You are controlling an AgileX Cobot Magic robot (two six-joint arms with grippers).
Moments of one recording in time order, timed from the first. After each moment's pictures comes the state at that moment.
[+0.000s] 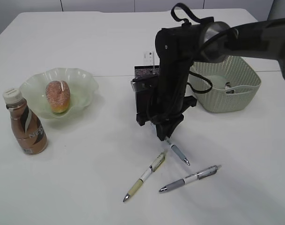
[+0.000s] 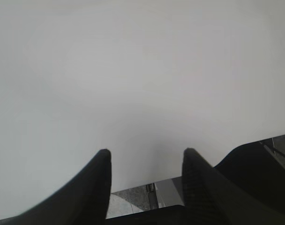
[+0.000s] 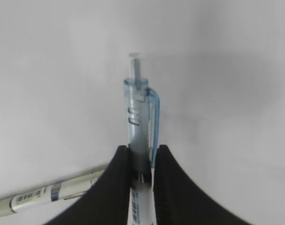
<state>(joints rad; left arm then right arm) -0.21 0.86 -0.81 -0.01 1.24 -0.12 0.45 2.31 -1.85 0.09 1.21 -0.05</state>
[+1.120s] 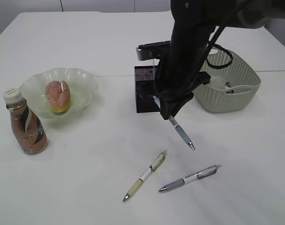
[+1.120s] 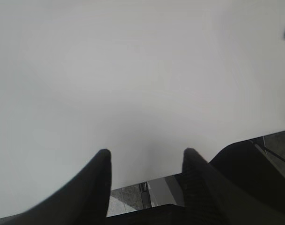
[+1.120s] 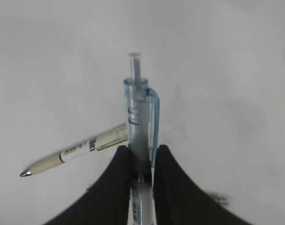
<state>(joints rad) -0.21 0.86 -0.81 -0.04 1.24 -0.12 0.46 2.07 -1.75 0.09 1.21 0.01</state>
